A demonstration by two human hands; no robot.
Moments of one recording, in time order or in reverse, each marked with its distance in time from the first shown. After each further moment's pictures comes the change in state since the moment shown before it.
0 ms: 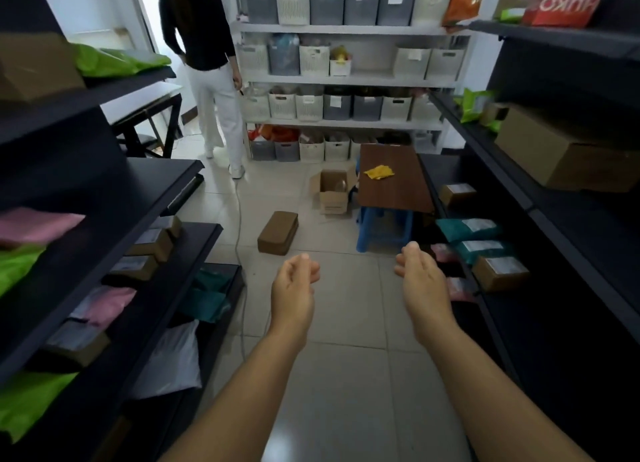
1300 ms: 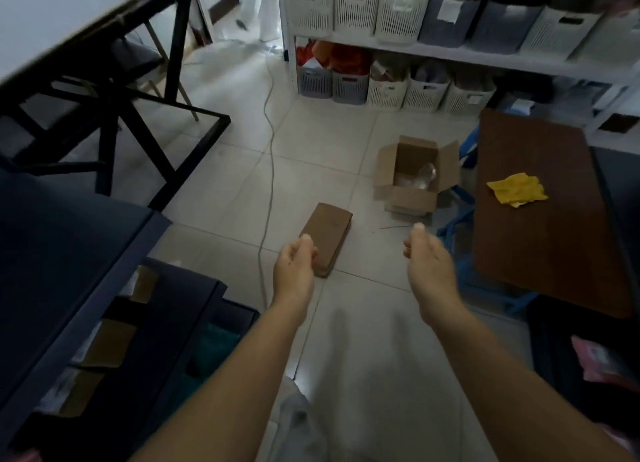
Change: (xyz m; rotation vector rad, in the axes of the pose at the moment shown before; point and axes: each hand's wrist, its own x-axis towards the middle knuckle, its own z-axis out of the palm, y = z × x) left_hand 0.723 -0.011 0.016 0.026 0.247 -0.315; right_hand 0.602 0.000 0.446 -0.188 -0.230 0.205
